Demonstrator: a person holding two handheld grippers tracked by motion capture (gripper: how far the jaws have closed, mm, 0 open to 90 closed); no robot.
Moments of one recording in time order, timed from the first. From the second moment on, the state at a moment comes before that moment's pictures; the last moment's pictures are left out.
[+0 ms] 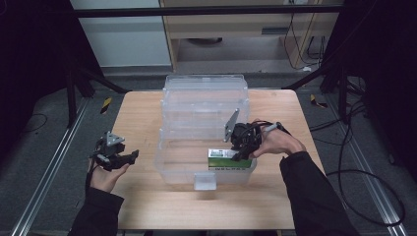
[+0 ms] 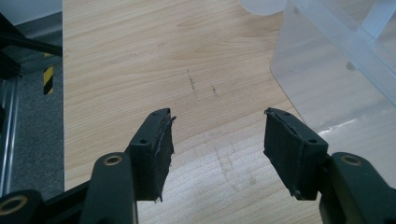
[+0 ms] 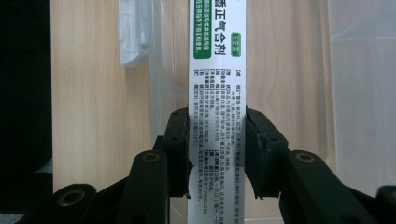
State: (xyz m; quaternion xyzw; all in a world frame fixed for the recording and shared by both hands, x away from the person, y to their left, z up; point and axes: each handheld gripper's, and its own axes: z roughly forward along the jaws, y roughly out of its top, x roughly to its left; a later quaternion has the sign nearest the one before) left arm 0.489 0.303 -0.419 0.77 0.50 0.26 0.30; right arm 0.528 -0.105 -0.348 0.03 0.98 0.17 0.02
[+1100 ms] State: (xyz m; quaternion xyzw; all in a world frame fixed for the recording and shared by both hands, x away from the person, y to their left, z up) left arm 0.489 0.302 -0.420 0.77 0.50 0.26 0.30; right arm 0.529 -0.094 -0.383 0.03 0.99 0.12 0.02
